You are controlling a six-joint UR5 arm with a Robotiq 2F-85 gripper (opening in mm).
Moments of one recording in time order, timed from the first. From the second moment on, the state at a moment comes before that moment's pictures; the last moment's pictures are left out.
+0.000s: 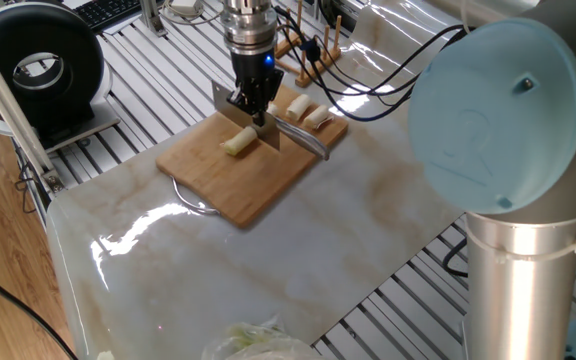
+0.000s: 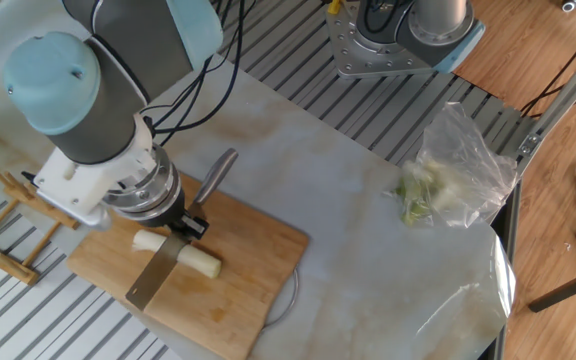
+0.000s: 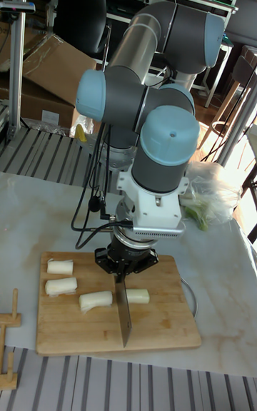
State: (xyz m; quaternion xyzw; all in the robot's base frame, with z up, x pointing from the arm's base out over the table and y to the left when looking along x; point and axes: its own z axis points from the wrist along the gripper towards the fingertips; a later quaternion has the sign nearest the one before) arm 0.637 0.028 0.063 0.07 -1.00 -0.02 0.06
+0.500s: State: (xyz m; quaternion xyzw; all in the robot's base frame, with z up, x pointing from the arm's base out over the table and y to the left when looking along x) arm 0.642 0.024 0.069 0.07 -1.00 -0.02 0.05
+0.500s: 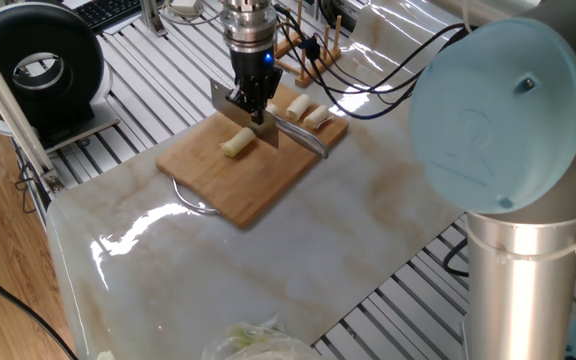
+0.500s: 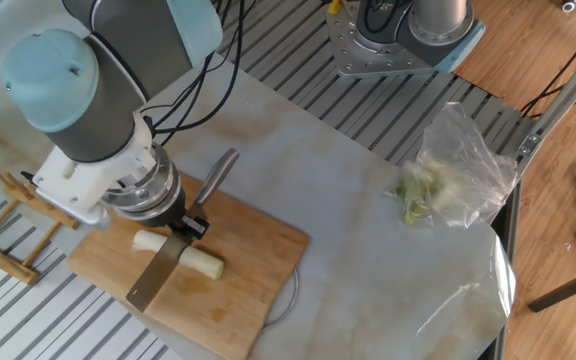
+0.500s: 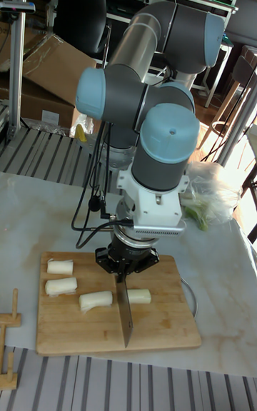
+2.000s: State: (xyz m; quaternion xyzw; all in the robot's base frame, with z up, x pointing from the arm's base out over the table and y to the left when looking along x) arm 0.652 -0.024 0.066 0.07 -1.00 0.01 0.02
